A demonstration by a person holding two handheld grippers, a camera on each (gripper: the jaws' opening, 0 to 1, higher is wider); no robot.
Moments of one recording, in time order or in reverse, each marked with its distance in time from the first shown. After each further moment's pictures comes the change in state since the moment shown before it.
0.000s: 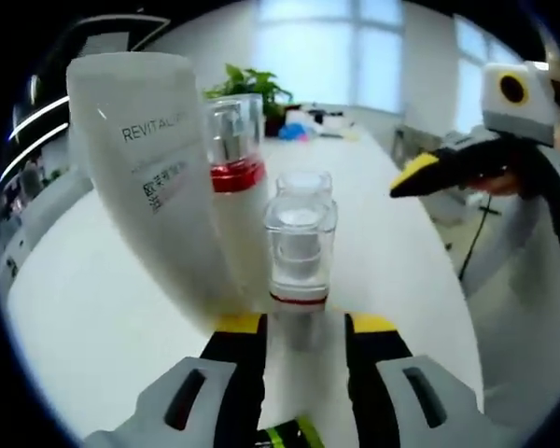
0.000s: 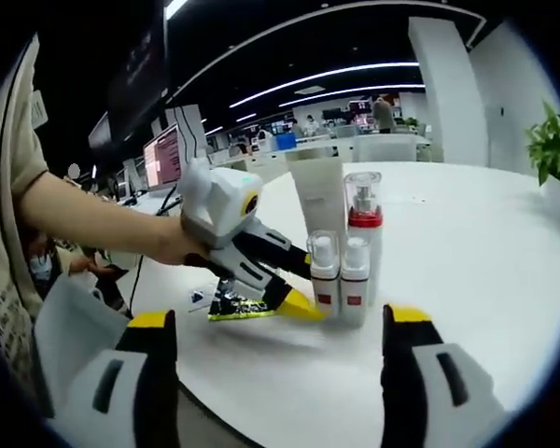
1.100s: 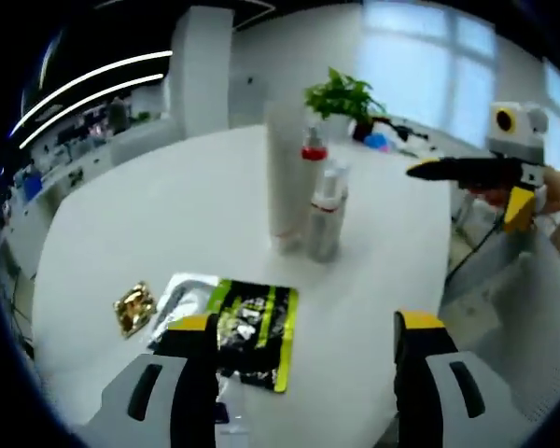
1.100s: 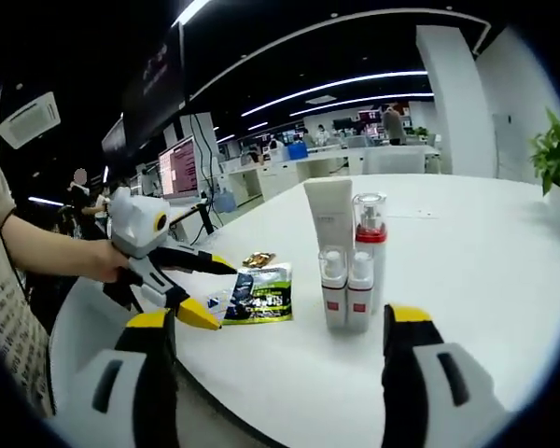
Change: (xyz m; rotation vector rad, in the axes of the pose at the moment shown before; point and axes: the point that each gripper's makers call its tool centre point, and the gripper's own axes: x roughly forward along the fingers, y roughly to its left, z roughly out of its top) left arm -0.128 -0.037 -0.056 -0.341 -0.012 0.371; right arm -0.028 0.014 0.016 -0.012 -0.050 0.044
